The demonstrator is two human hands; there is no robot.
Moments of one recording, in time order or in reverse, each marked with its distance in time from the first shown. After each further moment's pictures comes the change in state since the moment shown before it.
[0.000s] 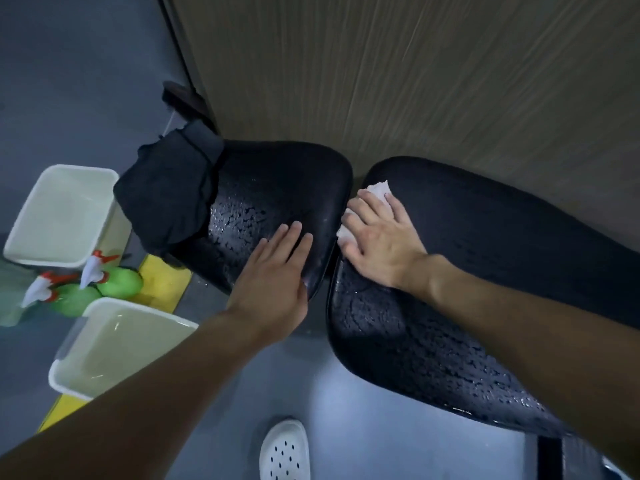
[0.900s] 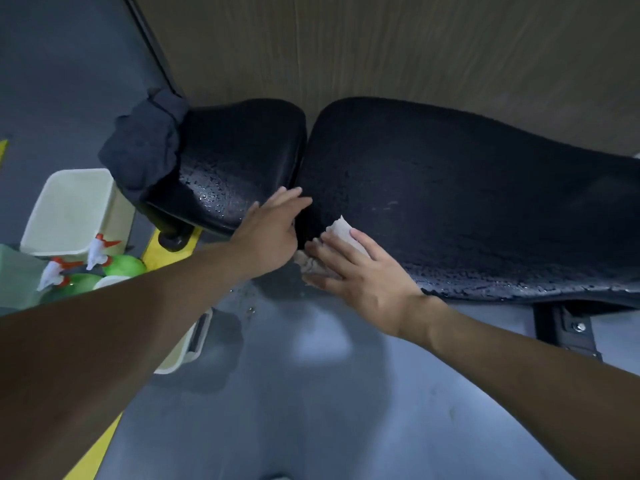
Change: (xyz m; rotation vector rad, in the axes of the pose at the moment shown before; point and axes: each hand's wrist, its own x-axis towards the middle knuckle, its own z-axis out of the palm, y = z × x) left_hand -0.031 0.055 0.024 -0.156 -0.014 0.062; right_hand -0.188 -0.044 0.051 -0.171 0.072 -0.325
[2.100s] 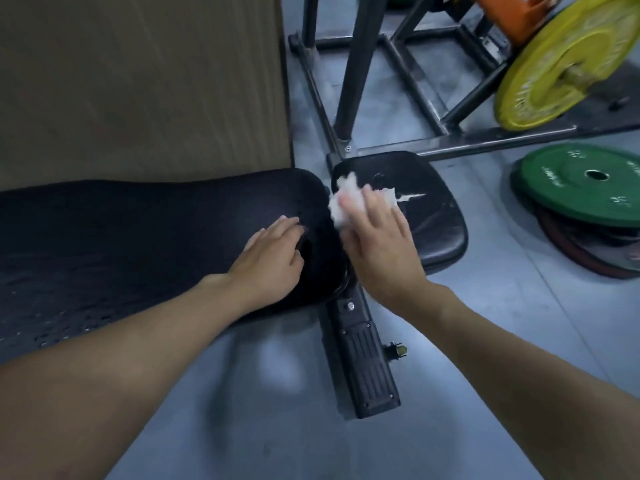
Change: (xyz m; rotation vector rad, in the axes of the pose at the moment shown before) left_hand 0.132 0.513 0.252 0.134 -0.268 0.374; right_hand -0.469 0.292 0.052 0.514 0.400 1.051
